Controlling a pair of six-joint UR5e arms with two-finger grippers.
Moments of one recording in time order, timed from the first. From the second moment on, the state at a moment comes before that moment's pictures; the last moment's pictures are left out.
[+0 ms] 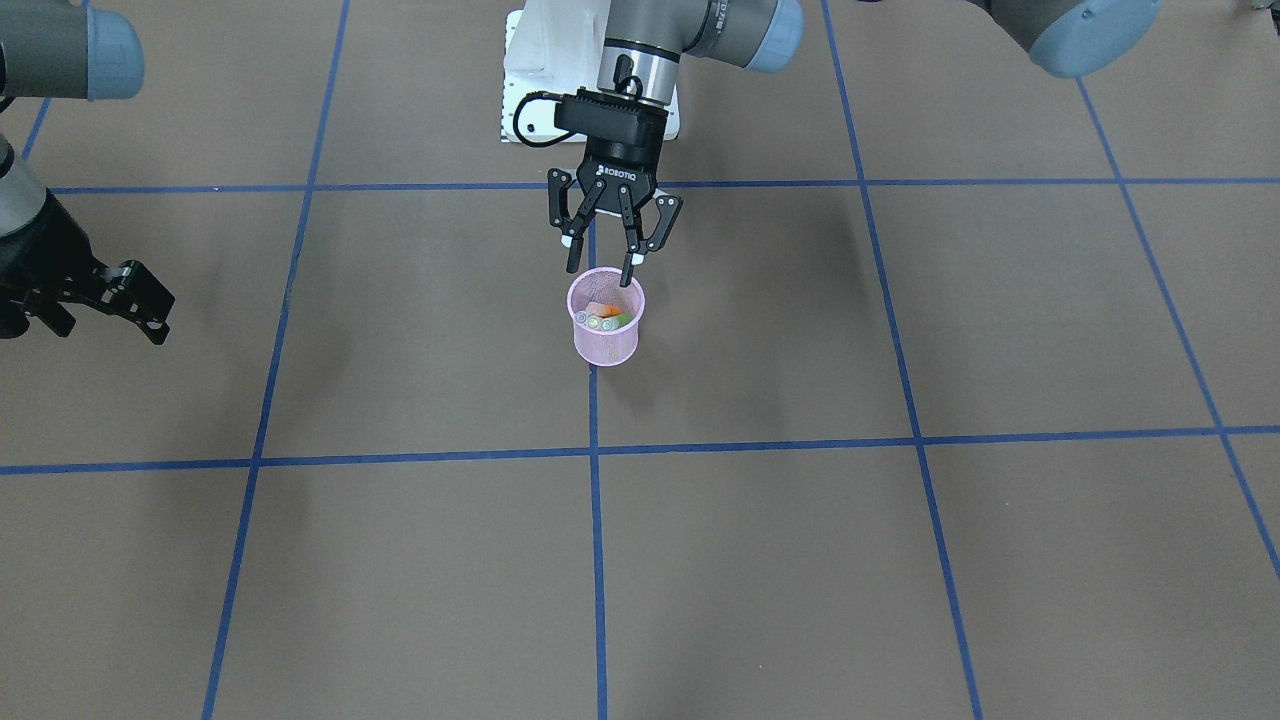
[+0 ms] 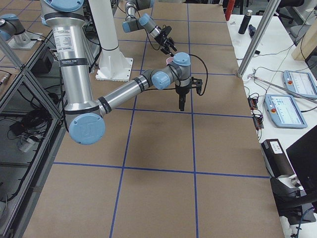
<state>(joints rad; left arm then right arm) -0.28 -2.22 -1.80 -1.91 -1.02 -0.88 1.01 -1.43 1.94 -1.53 2.07 0.87</state>
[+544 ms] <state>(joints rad) -0.41 -1.96 -1.96 -1.90 -1.23 -0.88 1.08 -1.43 1.89 -1.53 2.08 0.76</state>
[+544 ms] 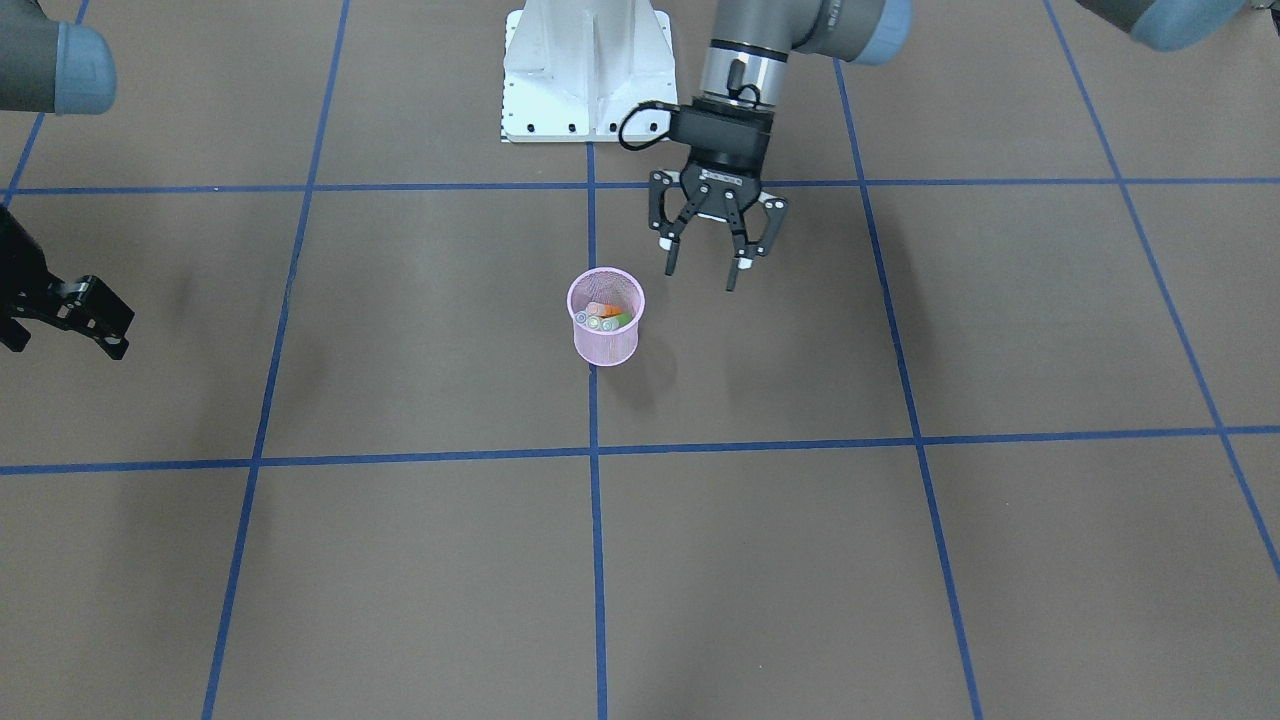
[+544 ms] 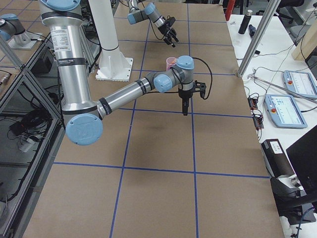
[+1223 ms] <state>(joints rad) -0.90 -1.71 -1.92 -1.89 -1.91 -0.69 1.31 -1.43 1.70 -1.53 2.21 0.41</state>
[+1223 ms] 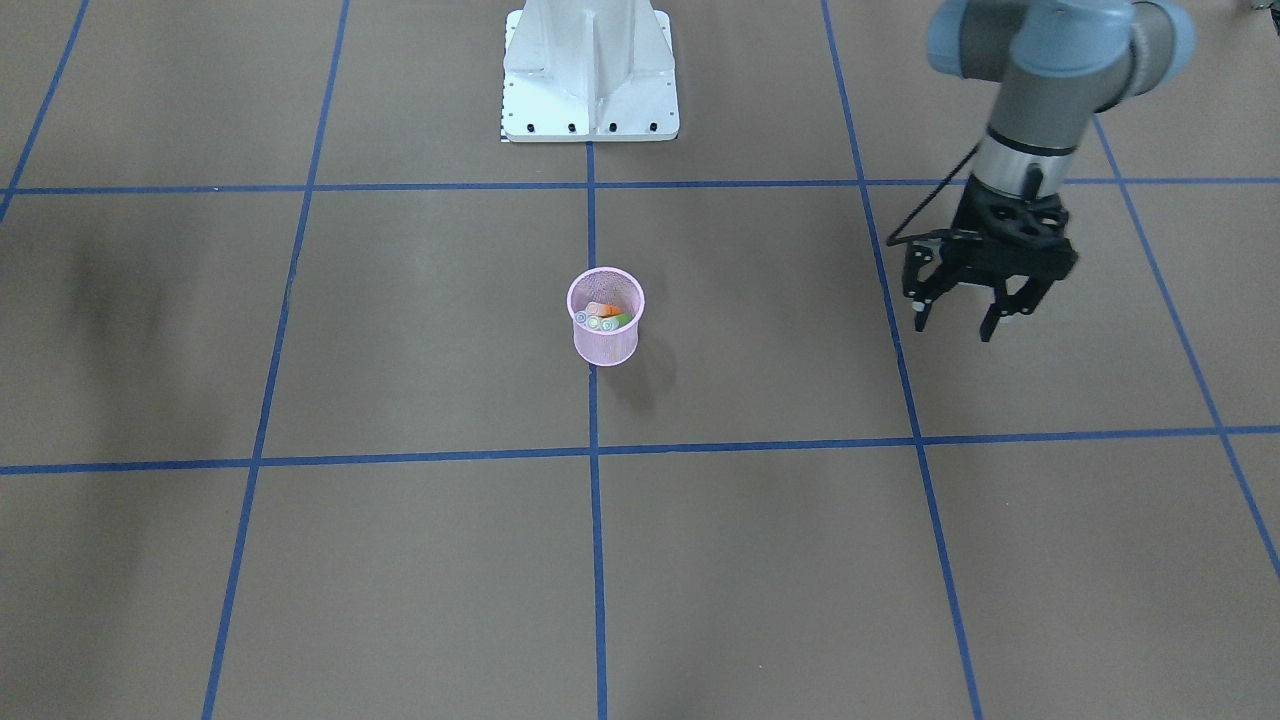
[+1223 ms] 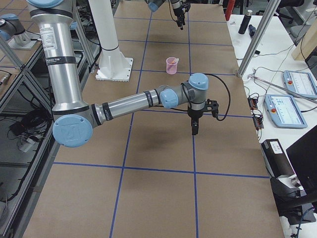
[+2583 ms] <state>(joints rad) -1.53 -1.64 -1.52 -1.69 -2.41 -0.01 1.57 -1.43 1.47 -1.53 2.35 -0.01</state>
